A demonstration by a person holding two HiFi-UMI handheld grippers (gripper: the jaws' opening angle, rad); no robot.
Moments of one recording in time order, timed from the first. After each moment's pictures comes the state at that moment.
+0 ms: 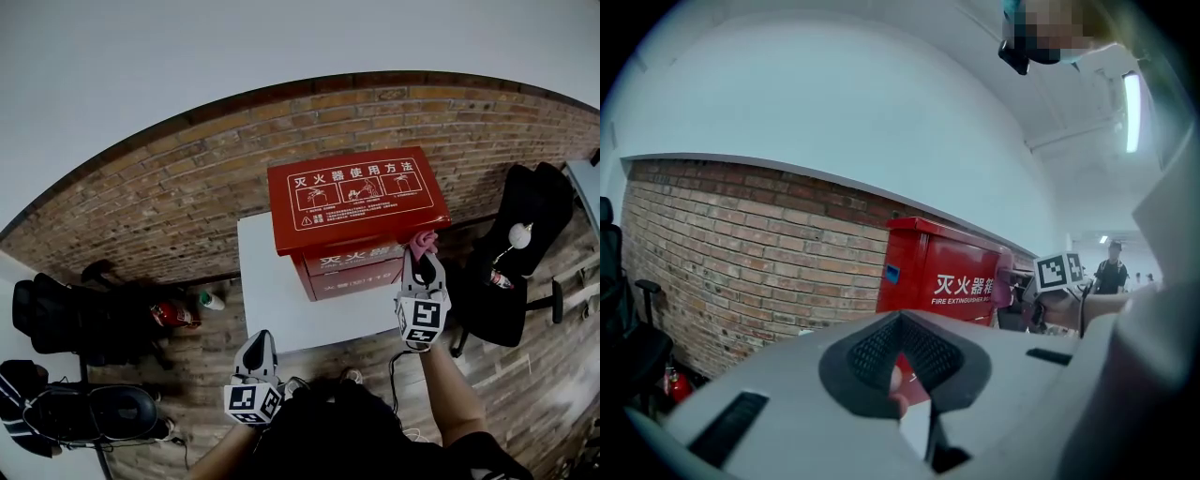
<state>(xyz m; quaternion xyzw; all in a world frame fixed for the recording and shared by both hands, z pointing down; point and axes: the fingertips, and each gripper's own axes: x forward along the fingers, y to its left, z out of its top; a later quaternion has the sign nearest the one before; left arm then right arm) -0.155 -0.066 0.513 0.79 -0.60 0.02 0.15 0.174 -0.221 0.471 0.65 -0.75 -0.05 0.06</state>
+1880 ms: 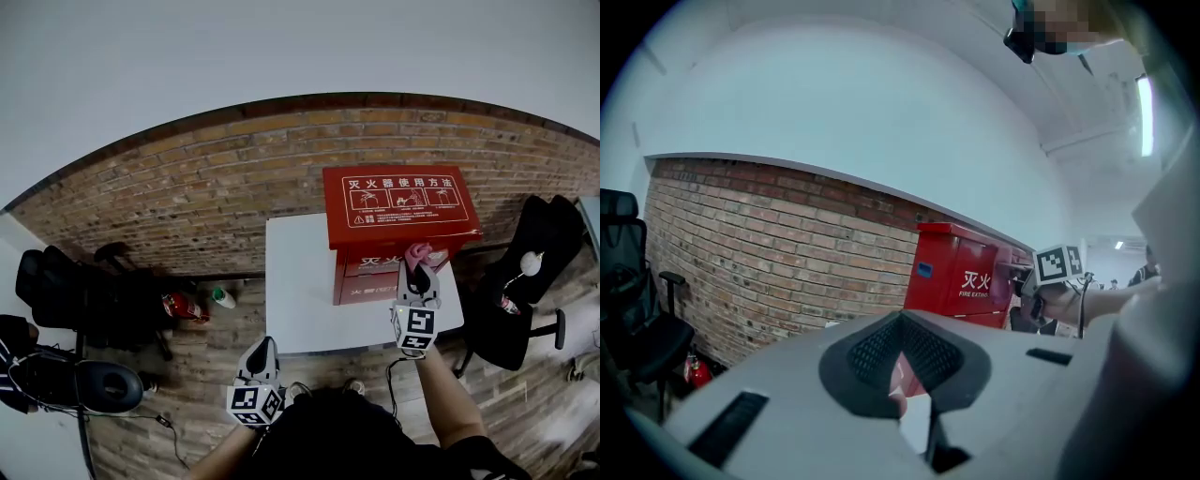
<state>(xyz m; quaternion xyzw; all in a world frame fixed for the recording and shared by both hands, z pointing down) -0.231 -0.025 0.527 0.76 -0.63 0.01 0.17 0.071 -0.210 0.466 0.61 -0.79 -0.06 0.06</state>
